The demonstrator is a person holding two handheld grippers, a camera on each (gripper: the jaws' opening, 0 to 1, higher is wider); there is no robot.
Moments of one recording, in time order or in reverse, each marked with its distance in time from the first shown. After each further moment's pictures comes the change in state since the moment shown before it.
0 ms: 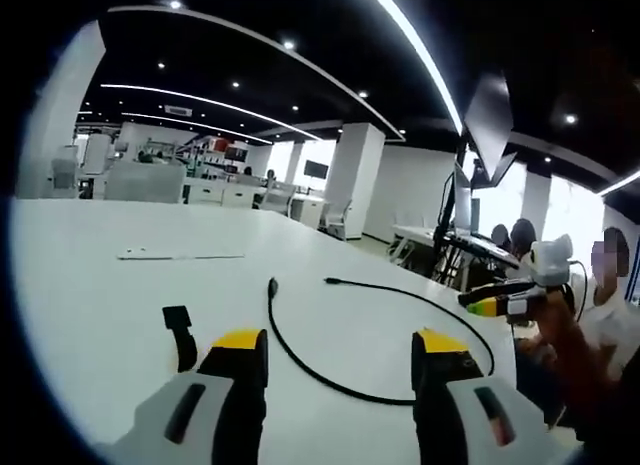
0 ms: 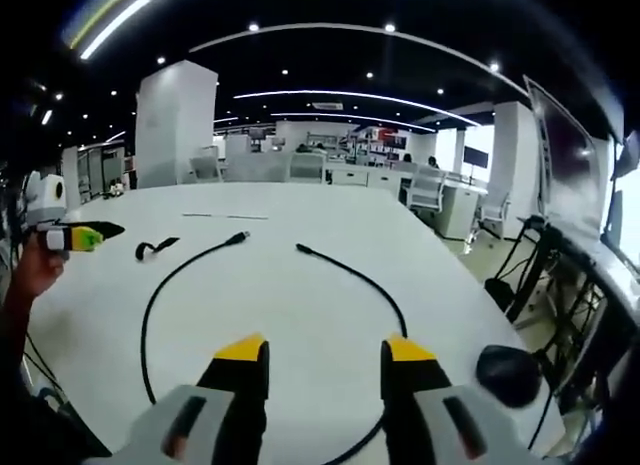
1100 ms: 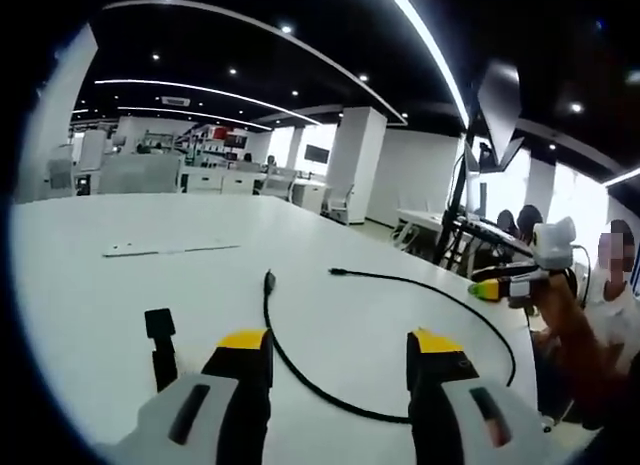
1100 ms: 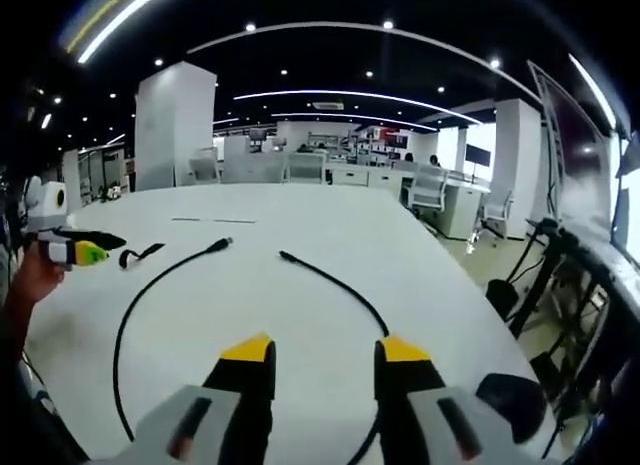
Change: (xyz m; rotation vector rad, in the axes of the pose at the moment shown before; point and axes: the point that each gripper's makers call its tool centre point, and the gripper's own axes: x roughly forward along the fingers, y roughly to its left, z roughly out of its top) left arm 0.047 0.007 -0.010 0.014 0.074 0.016; right arm 0.037 -0.029 0.012 0.008 0.001 0.015
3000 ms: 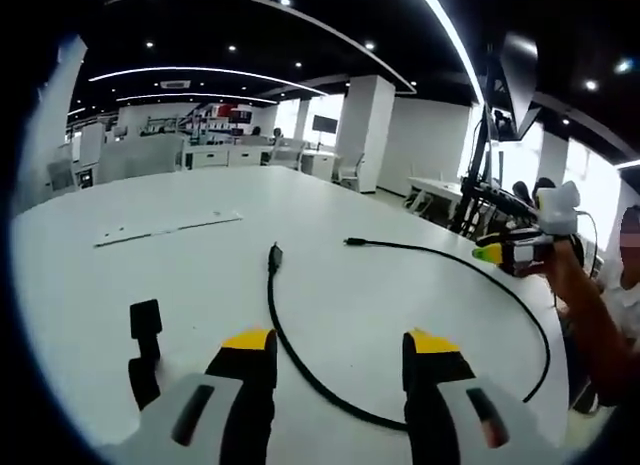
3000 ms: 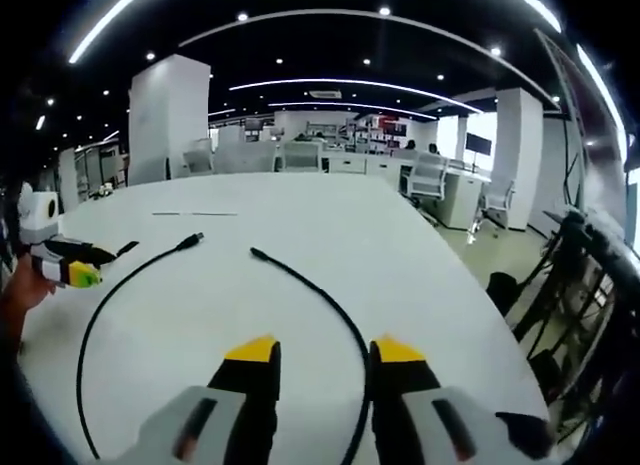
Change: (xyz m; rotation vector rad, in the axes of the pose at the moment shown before) left arm 0.043 0.014 -0.026 0.032 0.141 0.051; right arm 0.051 -0.038 0.001 0.009 0.048 0.001
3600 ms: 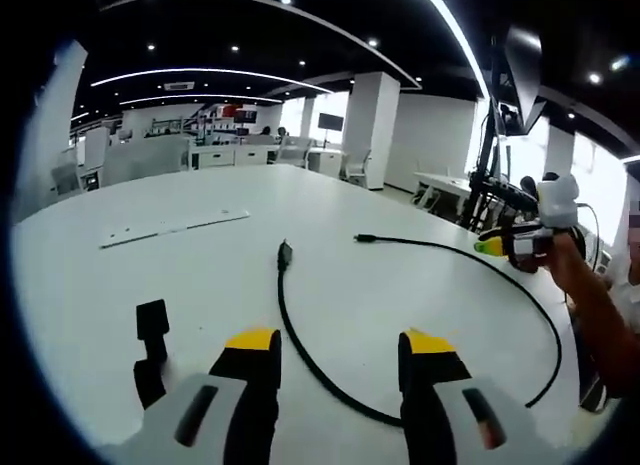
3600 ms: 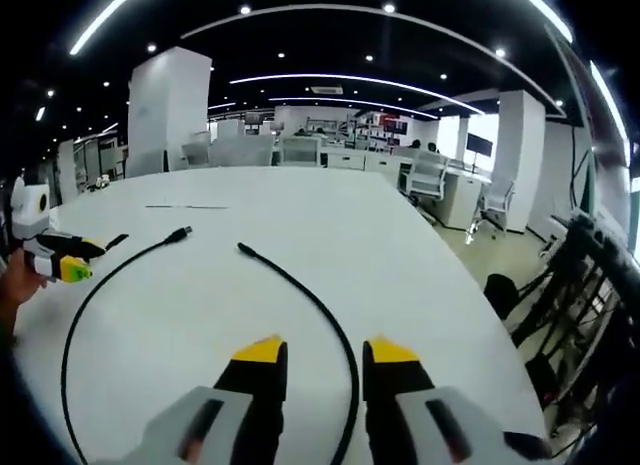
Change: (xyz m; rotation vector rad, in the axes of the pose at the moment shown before) left arm 0.004 0.009 -0.004 0.015 0.014 0.038; right arm 0.017 -0.010 -0.001 -0.023 0.018 -0.010
